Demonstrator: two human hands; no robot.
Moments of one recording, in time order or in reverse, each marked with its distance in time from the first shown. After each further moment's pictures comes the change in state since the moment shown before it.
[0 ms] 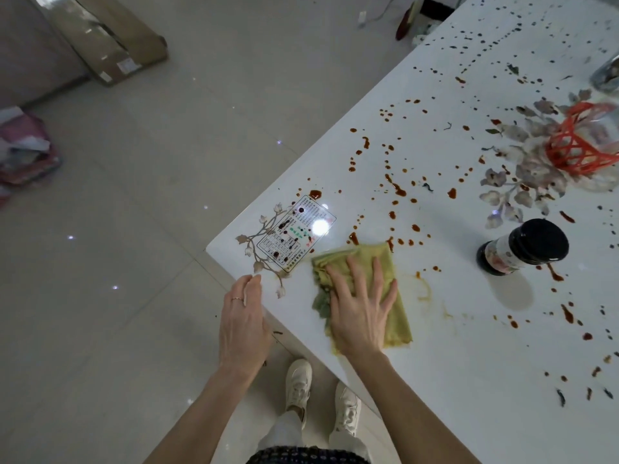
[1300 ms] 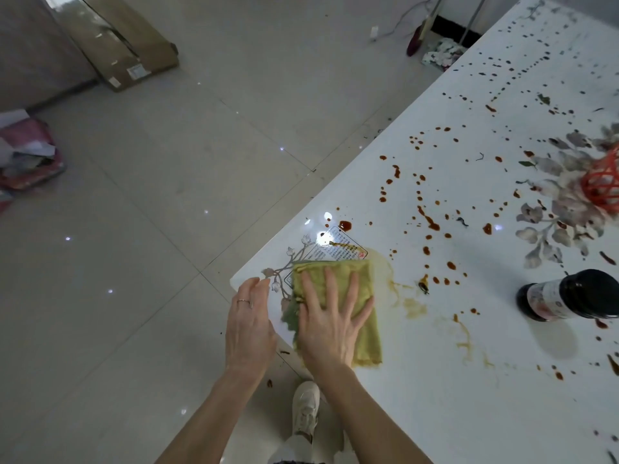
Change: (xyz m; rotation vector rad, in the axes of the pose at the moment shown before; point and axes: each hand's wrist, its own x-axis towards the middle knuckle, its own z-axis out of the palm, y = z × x) left_hand 0.066 -0.039 -0.011 -0.052 0.077 0.020; right_hand 0.044 -0.104 0.027 -0.041 -0.116 0.044
